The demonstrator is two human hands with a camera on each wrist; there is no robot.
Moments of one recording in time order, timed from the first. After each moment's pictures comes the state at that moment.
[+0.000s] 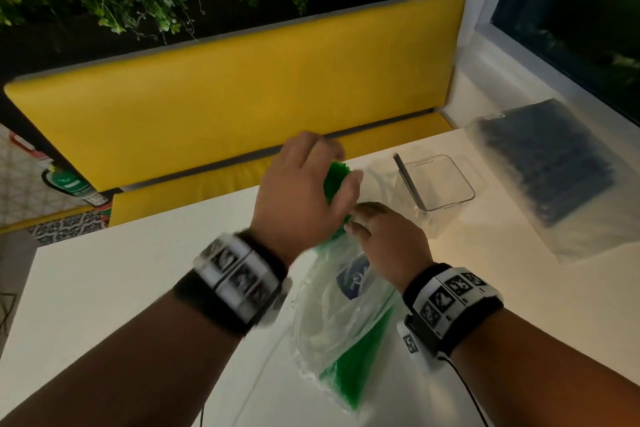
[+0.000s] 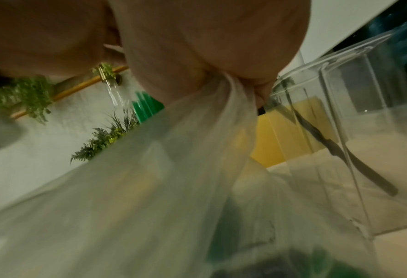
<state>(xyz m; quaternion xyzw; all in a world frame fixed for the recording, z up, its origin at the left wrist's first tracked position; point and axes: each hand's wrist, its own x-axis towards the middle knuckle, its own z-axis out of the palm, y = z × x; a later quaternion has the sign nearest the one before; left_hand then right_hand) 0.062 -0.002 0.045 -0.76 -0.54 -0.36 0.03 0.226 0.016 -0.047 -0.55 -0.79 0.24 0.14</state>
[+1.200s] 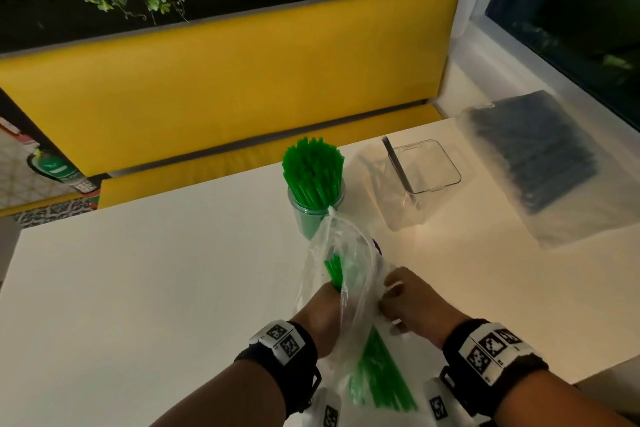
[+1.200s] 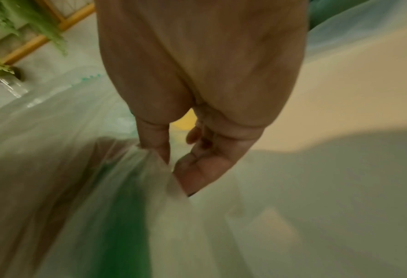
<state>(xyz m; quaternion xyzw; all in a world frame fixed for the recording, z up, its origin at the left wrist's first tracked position) 0.130 -0.094 -0.102 -0.20 -0.43 -0.30 -0.83 0.297 -0.066 -0.098 -0.62 -0.45 0.63 0.09</state>
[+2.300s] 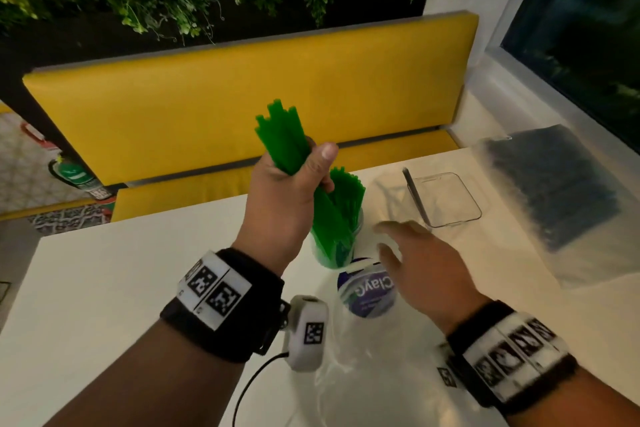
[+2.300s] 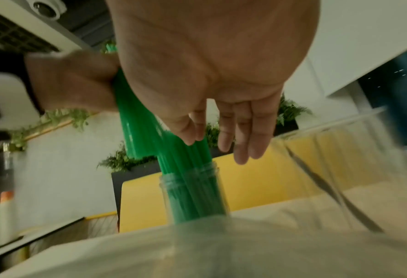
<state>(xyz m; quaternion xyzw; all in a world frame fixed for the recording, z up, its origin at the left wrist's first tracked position) 0.056 -0.014 0.073 -0.48 -0.51 -0.62 -0.35 0.254 -0.008 -0.006 -0.56 -0.81 0.16 0.09</state>
